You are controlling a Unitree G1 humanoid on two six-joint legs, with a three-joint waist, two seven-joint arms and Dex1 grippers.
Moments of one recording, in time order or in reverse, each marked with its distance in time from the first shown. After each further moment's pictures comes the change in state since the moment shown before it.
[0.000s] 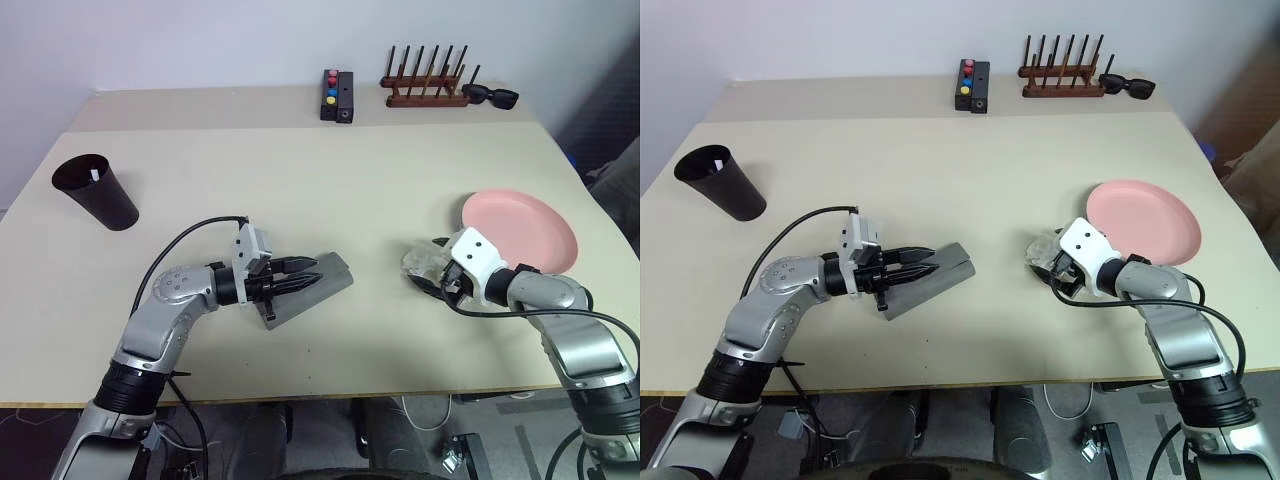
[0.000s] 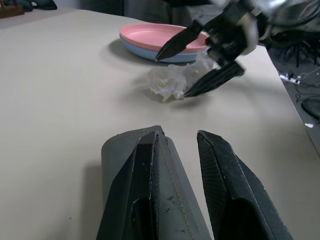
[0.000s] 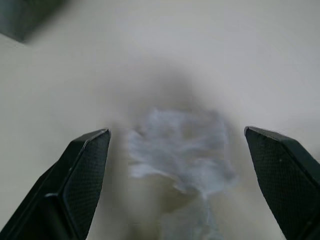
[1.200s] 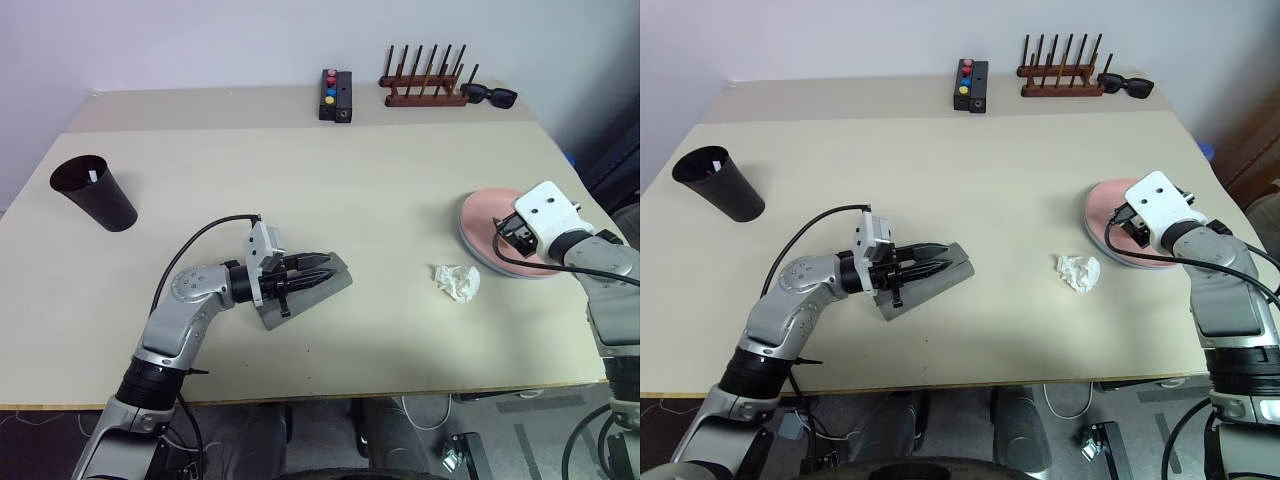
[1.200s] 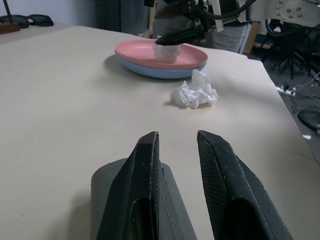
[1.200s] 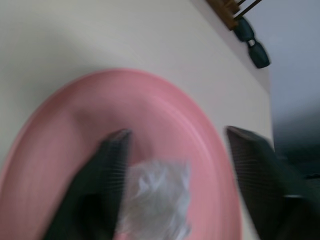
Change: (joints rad) left arm -0.035 -0.087 -0.025 0.049 0.025 -0.023 0.015; right arm -0.100 -0.096 -0.161 0.170 -0.165 -0.018 -0.238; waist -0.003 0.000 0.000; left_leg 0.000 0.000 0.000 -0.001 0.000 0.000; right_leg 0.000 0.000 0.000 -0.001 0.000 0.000
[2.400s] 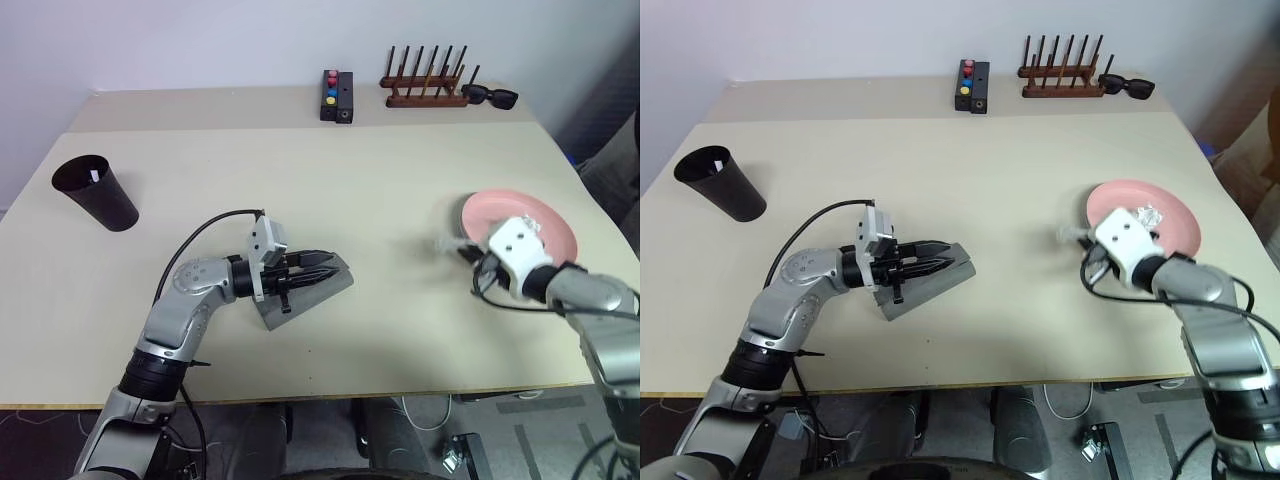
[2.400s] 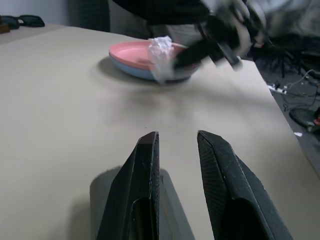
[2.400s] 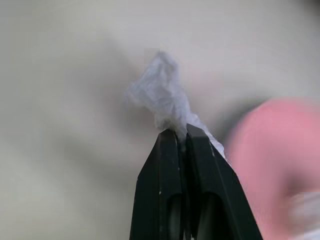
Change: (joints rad) left arm -0.027 -0.002 -0.001 0.066 0.003 -0.031 -0.062; right arm 0.085 0.018 -0.011 -0.198 0.174 0.062 0.136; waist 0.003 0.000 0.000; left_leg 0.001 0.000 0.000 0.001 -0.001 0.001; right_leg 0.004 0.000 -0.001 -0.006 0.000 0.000
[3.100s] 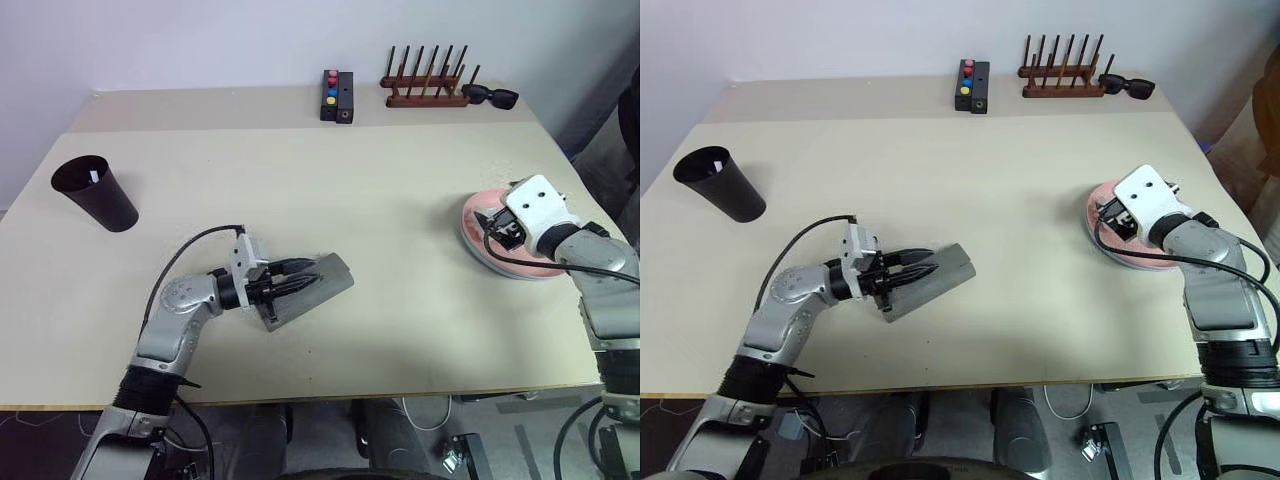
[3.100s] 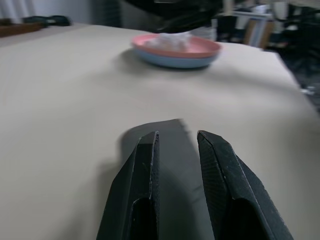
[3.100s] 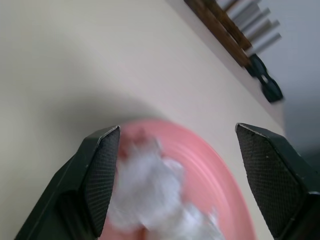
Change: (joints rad) left arm 0.076 0.035 0.088 0.068 0.017 -0.165 0.040; right arm -0.131 0.029 0.024 0.223 -0.073 -0.179 -0.047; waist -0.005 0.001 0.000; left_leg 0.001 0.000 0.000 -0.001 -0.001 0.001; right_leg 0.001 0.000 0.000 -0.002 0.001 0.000
